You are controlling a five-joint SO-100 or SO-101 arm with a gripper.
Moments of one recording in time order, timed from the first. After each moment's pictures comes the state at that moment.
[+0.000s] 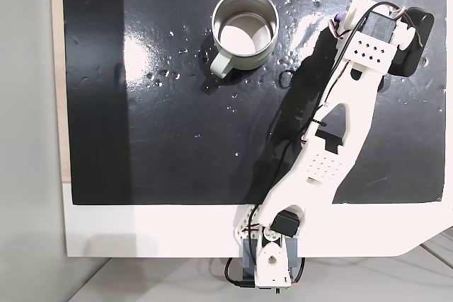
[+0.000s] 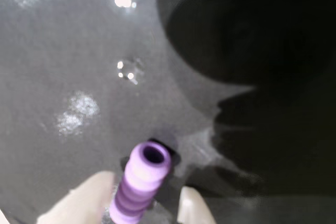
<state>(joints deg) 19.6 33.8 29.0 75.5 -0.2</state>
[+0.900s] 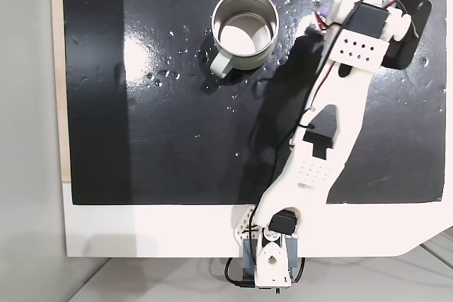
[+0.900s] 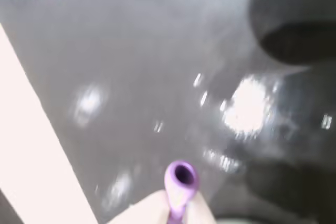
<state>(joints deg) 12.5 42.5 20.5 88.3 4.0</state>
